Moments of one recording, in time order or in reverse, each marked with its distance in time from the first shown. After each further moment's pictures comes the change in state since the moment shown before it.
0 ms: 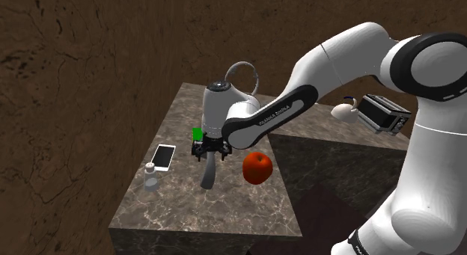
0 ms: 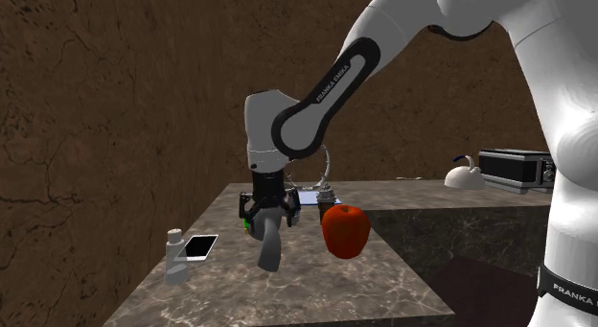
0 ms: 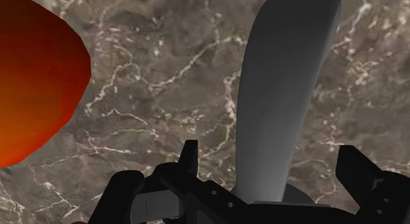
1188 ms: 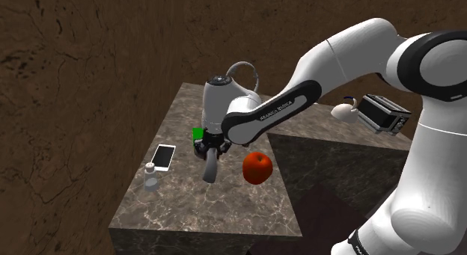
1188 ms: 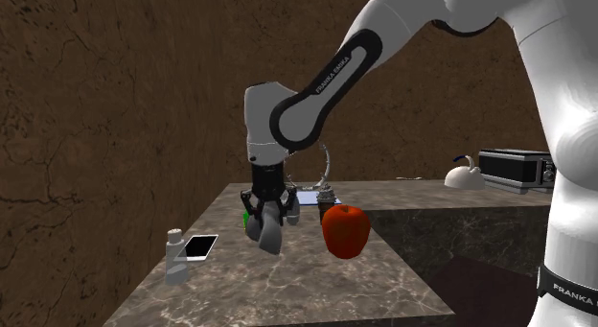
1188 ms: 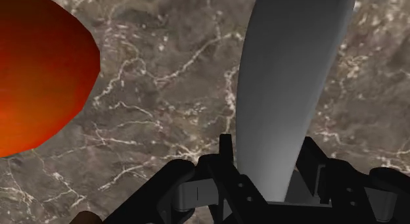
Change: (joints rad) arm -0.009 -0.030 0.013 0.006 0.027 -0.031 -0.023
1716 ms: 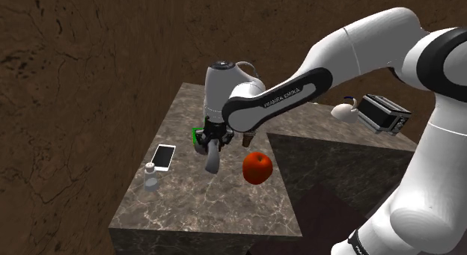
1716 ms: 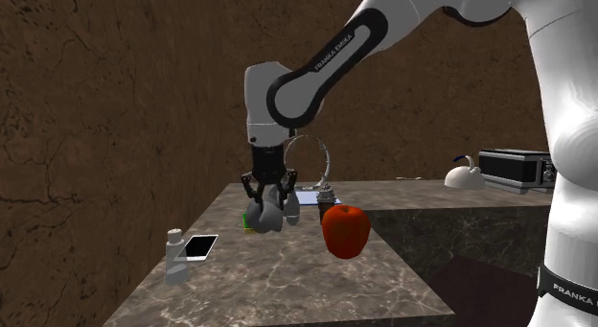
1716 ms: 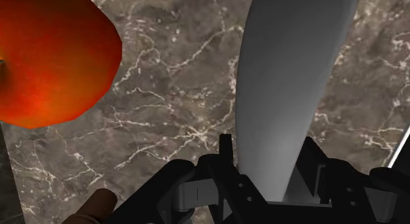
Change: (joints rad) arm -0.020 -0.077 0.026 0.017 0.069 -0.079 -0.059
